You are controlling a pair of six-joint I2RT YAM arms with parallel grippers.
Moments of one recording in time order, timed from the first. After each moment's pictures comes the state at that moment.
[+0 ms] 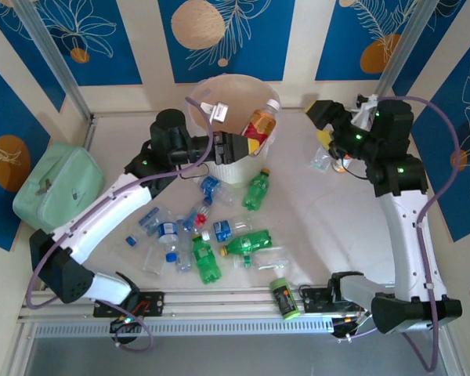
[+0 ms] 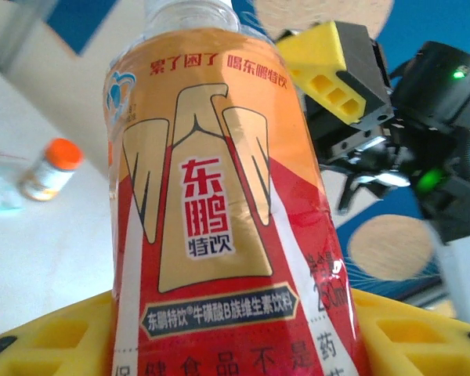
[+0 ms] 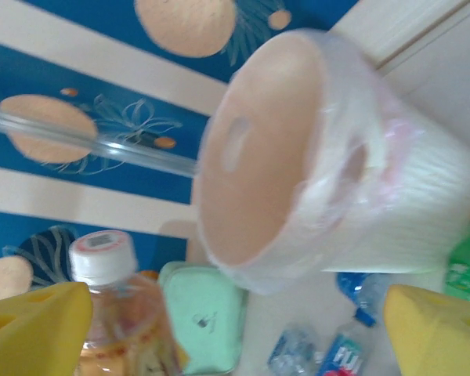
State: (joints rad) left arm -0.66 1.40 1.39 -0.08 0.69 -0.70; right arm 0.03 1.12 1.47 -0.71 -0.57 0.92
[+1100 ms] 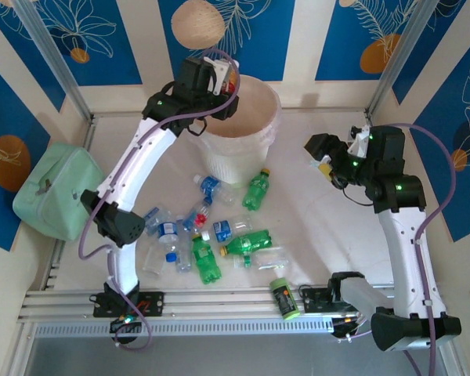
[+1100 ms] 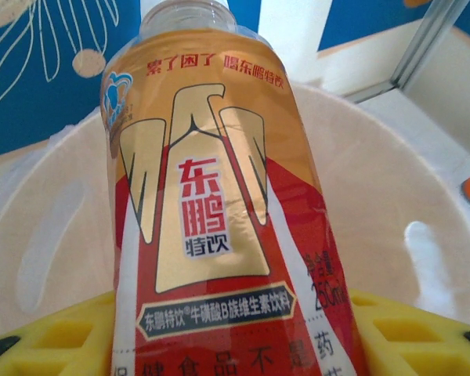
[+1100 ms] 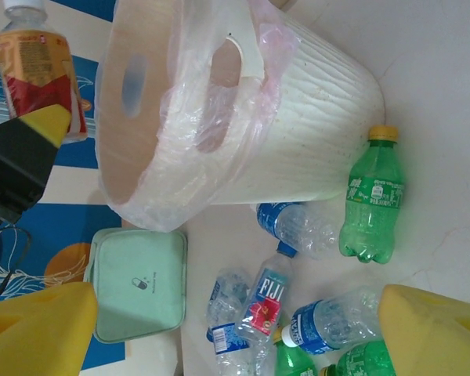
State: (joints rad) left arm -0.58 1.96 2.33 -0.91 -0.06 -0.09; right arm 0.03 1.01 1.29 -0.89 -0.55 0.83
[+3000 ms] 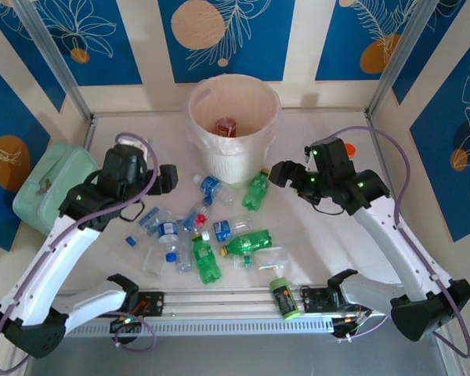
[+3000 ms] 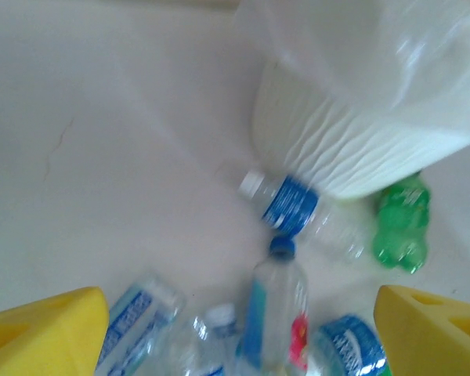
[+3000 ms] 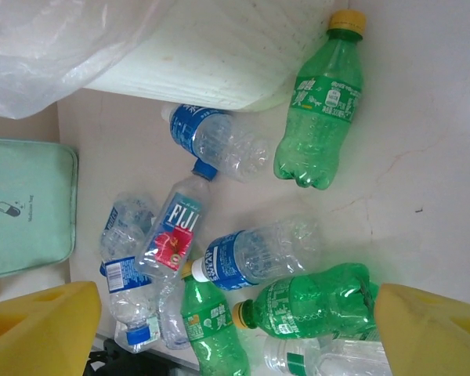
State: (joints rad) left arm -0.52 0.99 1.23 -0.97 -0.21 -0.44; right arm 0.46 1.09 1.22 -0.95 -0.23 0.80
